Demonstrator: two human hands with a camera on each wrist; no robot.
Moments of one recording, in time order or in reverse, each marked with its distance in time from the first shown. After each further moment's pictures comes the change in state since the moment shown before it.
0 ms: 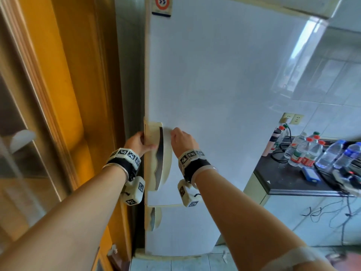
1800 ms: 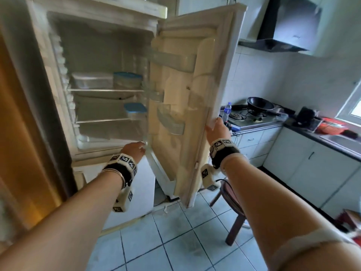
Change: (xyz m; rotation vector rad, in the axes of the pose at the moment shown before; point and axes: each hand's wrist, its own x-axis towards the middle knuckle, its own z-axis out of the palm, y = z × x) left_hand -0.324 0.130 0.138 0.311 -0.312 0.401; right_hand -0.383 0.185 -0.259 0.028 0.422 0.674
